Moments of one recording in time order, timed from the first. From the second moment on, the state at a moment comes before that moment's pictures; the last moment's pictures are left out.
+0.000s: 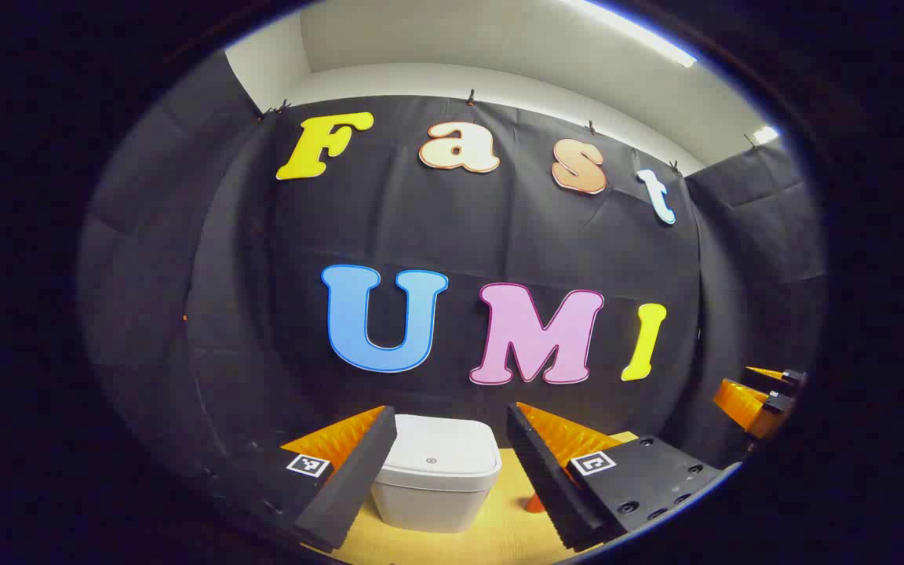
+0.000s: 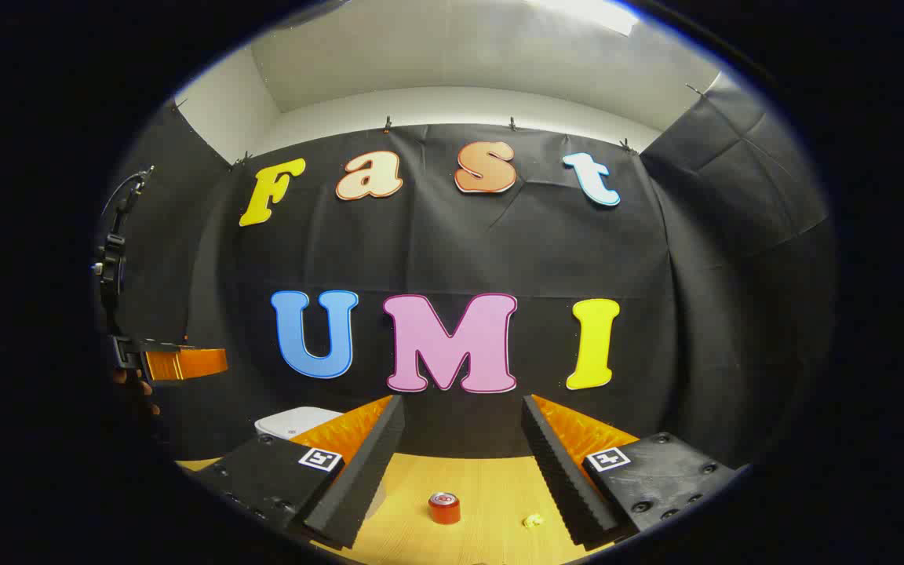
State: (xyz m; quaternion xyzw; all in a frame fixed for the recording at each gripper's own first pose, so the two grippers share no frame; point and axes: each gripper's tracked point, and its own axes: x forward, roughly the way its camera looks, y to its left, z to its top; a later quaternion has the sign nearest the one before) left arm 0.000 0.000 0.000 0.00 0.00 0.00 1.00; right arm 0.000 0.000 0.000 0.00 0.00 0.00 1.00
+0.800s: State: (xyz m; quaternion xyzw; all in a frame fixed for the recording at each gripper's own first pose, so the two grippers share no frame) left arm 0.009 -0.006 -0.004 0.01 0.01 0.00 1.00; right arm 0.009 0.002 -0.003 0.00 0.00 0.01 1.00
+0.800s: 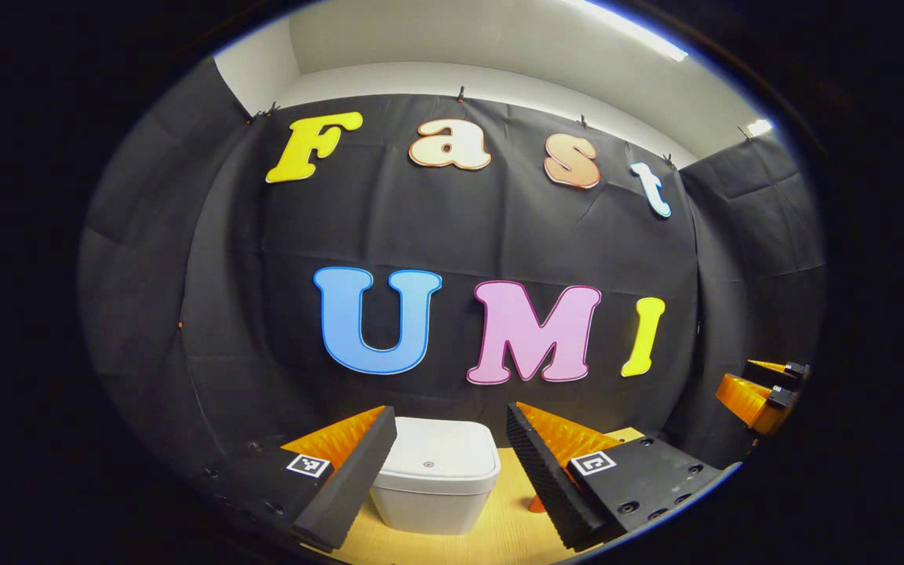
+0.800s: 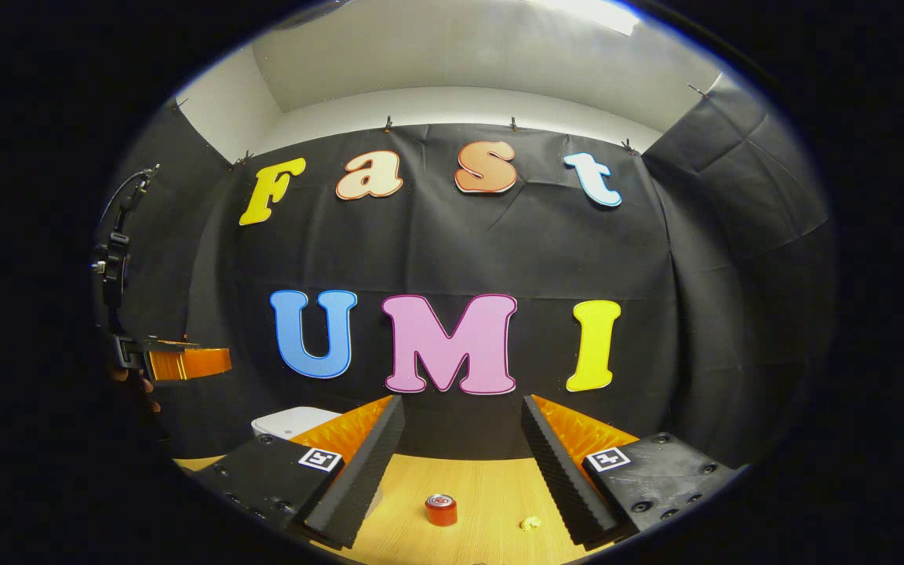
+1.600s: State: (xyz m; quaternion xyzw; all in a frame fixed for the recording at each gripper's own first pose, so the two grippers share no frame) left arm 0.070 0.015 -0.045 -0.01 0.08 -0.01 1.00; right arm 0.019 0.003 -0.039 -0.02 0.03 0.02 1.00
